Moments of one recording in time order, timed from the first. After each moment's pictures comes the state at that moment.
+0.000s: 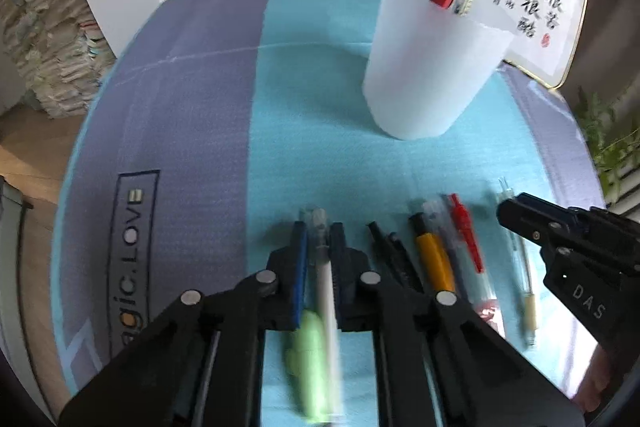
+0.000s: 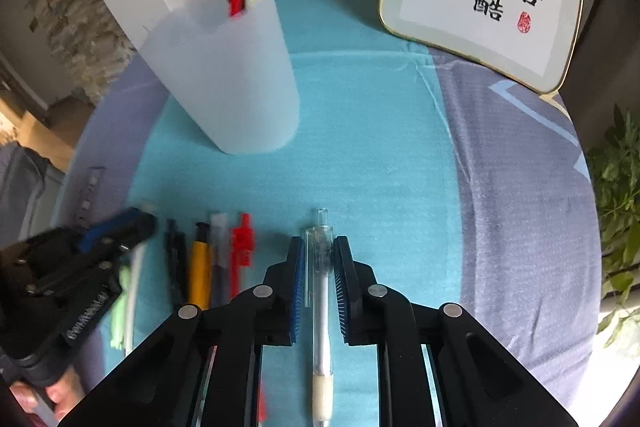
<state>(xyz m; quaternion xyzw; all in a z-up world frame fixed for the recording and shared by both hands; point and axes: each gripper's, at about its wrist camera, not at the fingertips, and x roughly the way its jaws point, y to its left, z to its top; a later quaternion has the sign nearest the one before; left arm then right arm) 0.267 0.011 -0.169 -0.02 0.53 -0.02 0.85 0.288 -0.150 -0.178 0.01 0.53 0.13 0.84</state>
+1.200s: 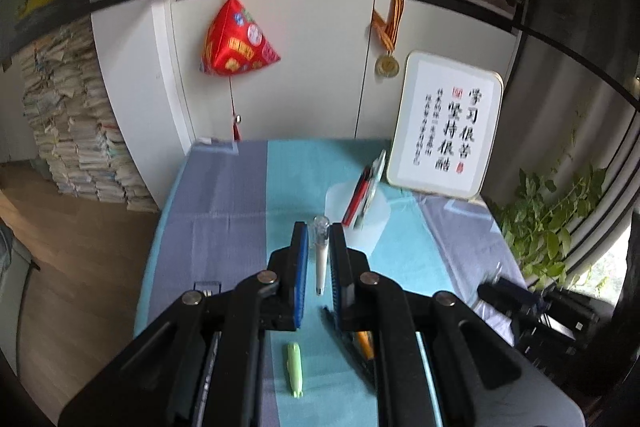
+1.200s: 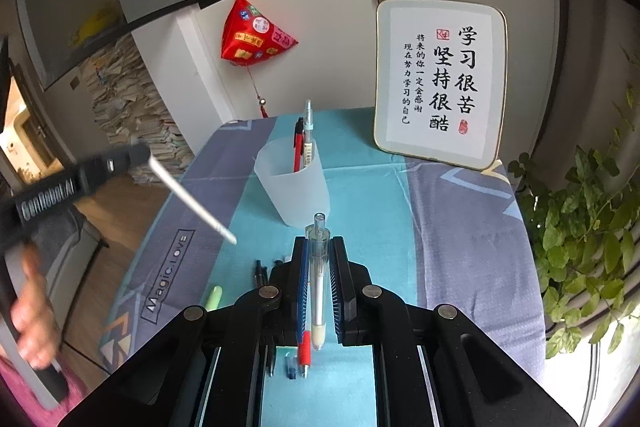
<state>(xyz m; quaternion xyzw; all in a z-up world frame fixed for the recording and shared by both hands) 0.220 0.002 -0.001 -0.01 0.35 -0.05 0.94 0.200 -0.187 -0.067 0.06 0.38 0.15 0.91</state>
